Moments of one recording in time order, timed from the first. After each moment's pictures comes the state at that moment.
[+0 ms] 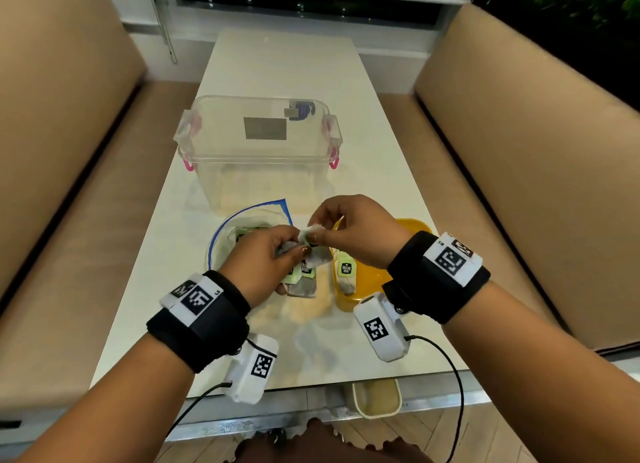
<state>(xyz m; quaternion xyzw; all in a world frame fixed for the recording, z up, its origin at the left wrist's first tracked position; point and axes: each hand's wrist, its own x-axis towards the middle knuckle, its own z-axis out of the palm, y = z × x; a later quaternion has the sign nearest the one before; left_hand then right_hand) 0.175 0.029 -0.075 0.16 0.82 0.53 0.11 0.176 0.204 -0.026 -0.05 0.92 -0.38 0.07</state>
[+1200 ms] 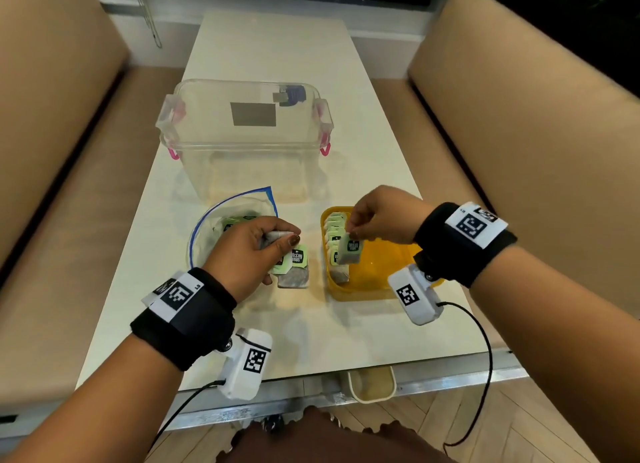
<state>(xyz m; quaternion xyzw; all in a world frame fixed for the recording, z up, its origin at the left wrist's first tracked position) 0.176 0.028 -0.084 0.11 0.77 0.61 0.13 0.162 0.261 -0.033 -0.01 0.95 -0.23 0.19</state>
